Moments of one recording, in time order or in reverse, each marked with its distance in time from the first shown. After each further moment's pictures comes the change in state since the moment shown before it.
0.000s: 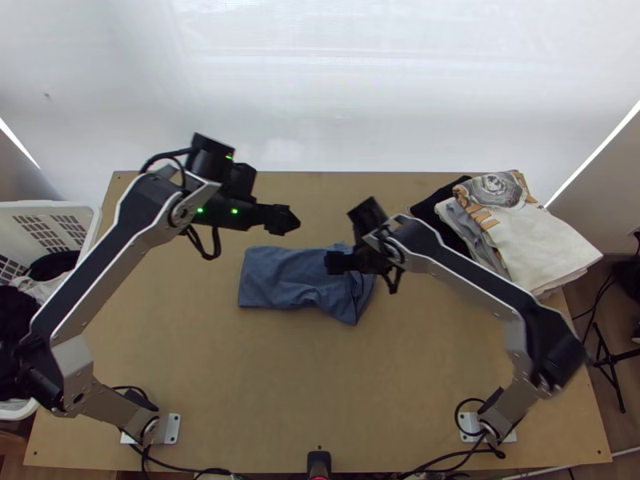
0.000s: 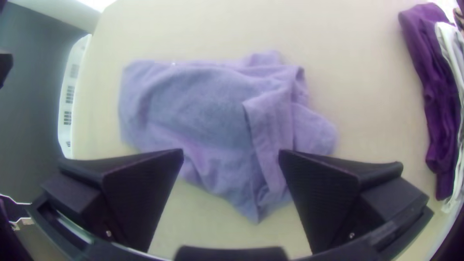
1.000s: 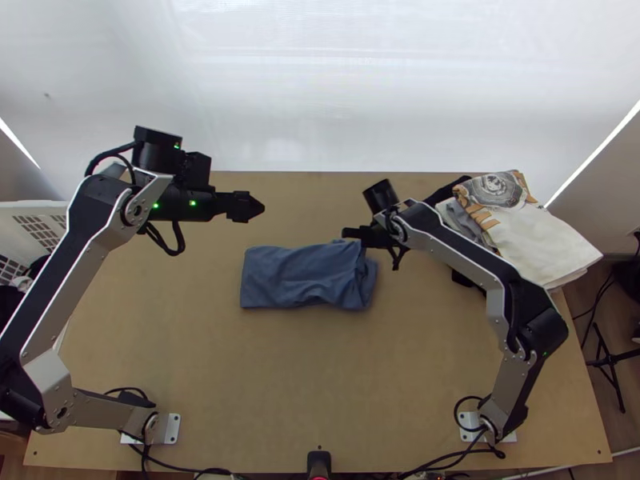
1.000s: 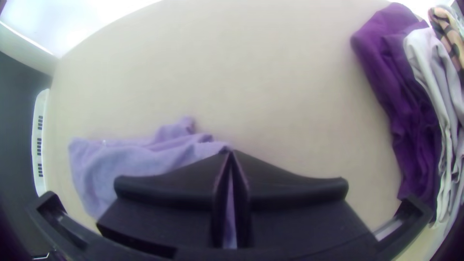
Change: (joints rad) left arm 0.155 -0.103 -0.055 -0.003 0.000 0.048; right arm -0.153 0.138 0.056 0.109 0.188 -0.024
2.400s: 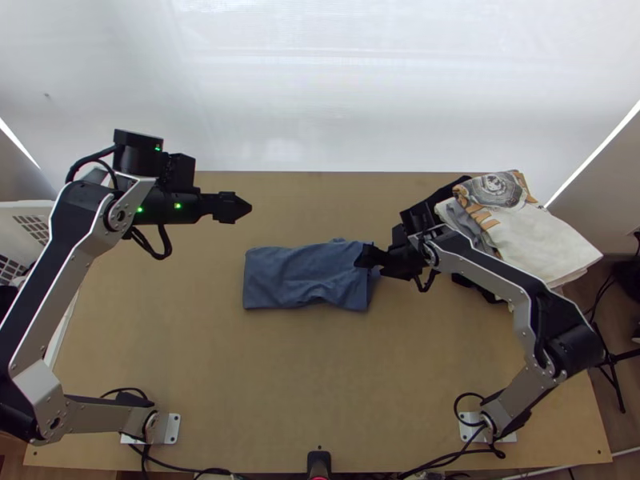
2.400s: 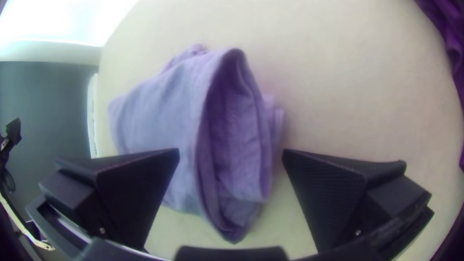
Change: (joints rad) left arm 0.050 -0.057 -0.047 0.003 0.005 0.023; right arm -0.126 -0.138 -0.373 0.243 -0.485 0.034
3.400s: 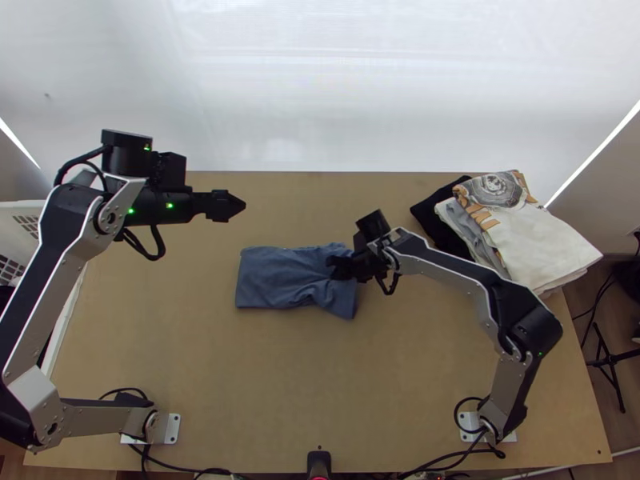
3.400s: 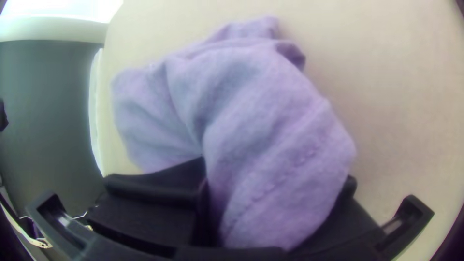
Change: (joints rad) left arm 0.026 -0.027 -0.008 0.003 0.002 -0.005; right arm 0.175 0.142 0.139 0.021 0.010 0.085
